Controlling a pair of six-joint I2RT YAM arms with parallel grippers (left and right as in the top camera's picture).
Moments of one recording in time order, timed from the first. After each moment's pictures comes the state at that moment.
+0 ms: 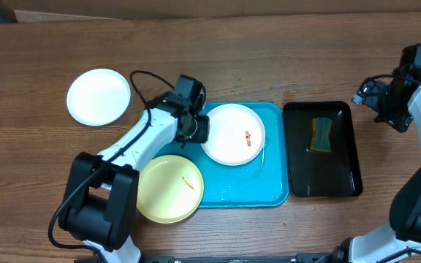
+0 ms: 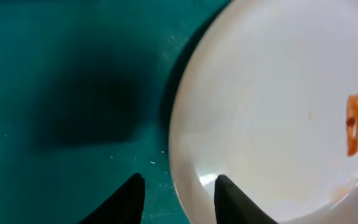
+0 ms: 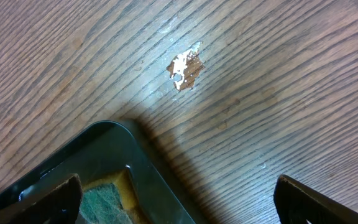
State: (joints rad) left arm -0.37 1.83 1.19 -0.64 0.15 -0.32; right arm -0.29 1.79 1.42 -0.92 -0.02 0.34
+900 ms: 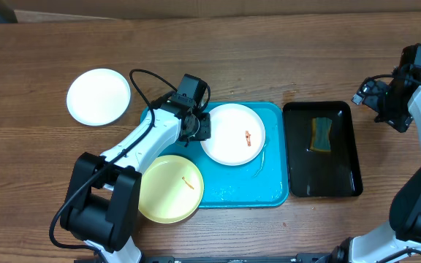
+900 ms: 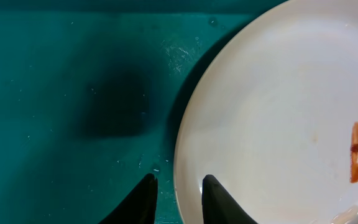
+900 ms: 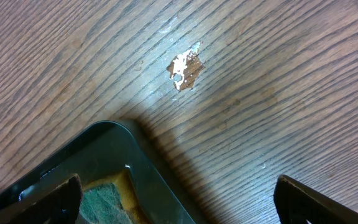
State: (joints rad) left arm -0.40 1.83 1.20 -0.64 0.07 -0.42; right arm -0.29 1.79 1.42 -0.92 -0.02 0.34
